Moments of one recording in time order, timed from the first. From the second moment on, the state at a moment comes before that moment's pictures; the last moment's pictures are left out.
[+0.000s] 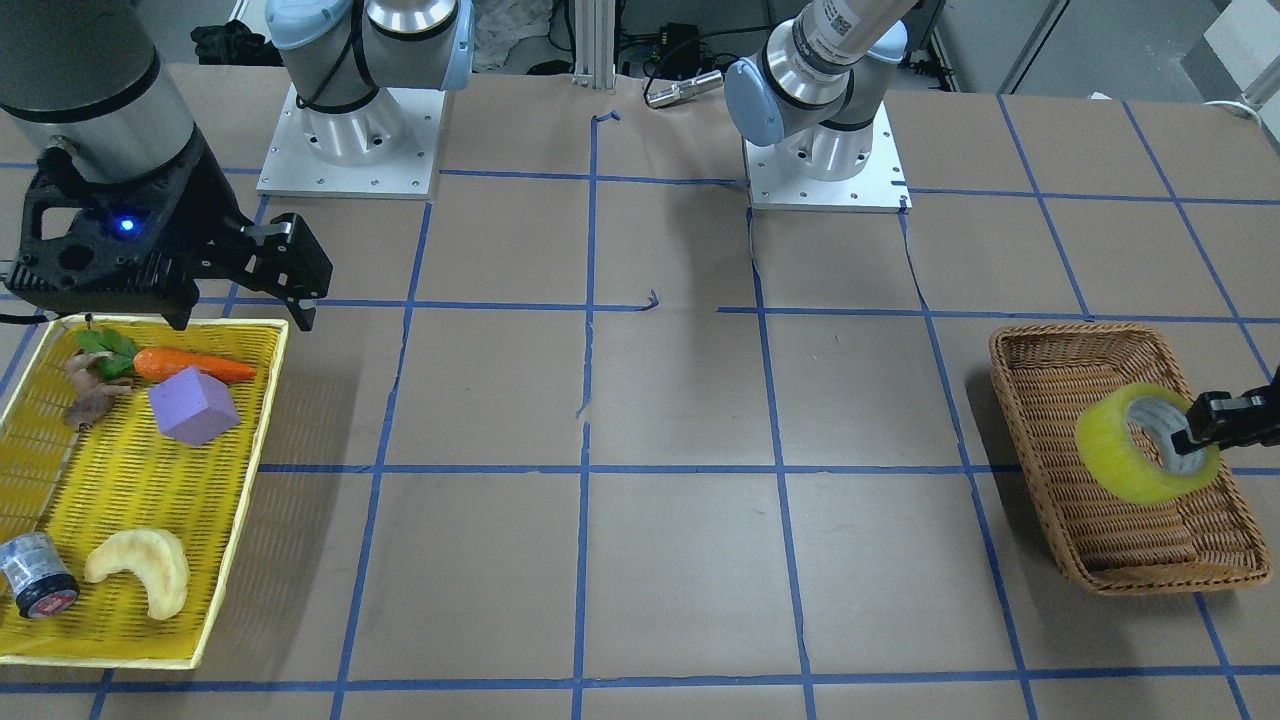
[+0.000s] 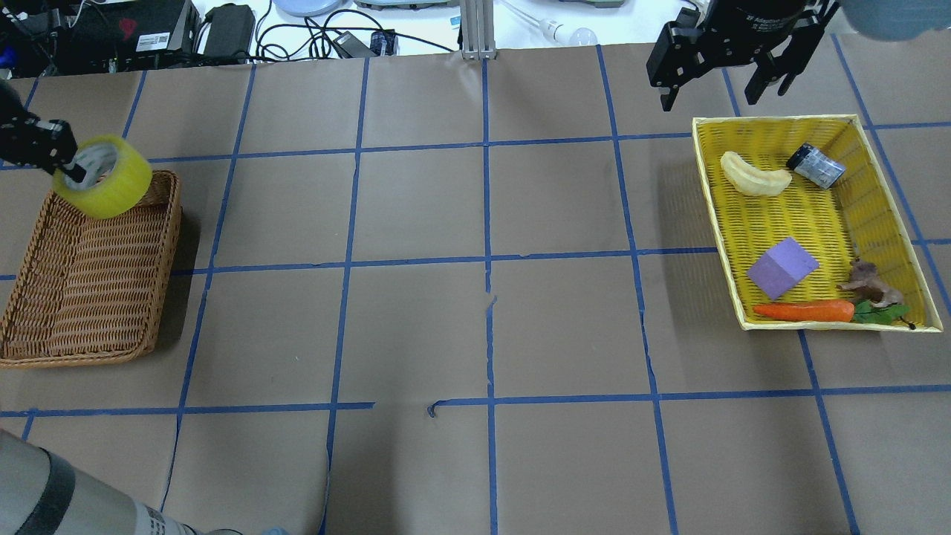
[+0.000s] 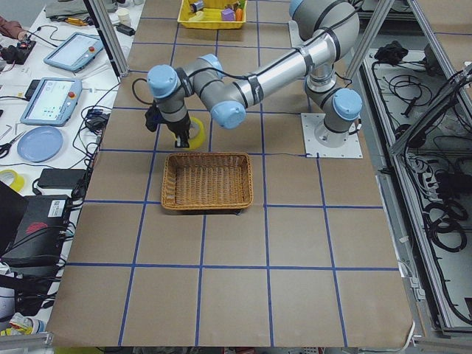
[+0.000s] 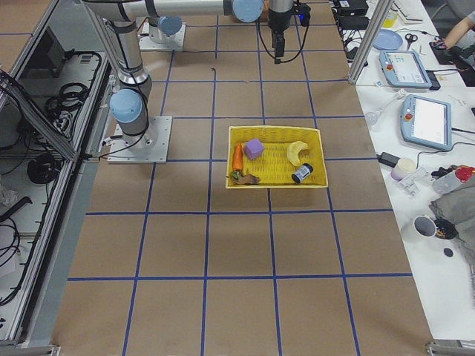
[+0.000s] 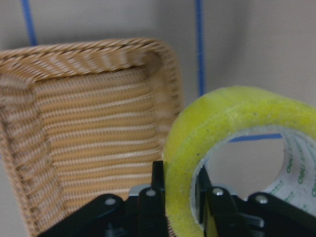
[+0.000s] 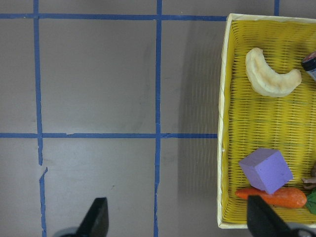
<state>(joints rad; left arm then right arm) -0.97 -2.00 -1.35 -1.47 1.54 0.63 1.56 -1.43 1.39 -1.58 -1.59 -0.04</state>
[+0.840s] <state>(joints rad) -0.88 -2.06 -1.48 -1.27 1.59 0.61 1.56 -1.43 1.39 -1.58 -1.59 -0.04</state>
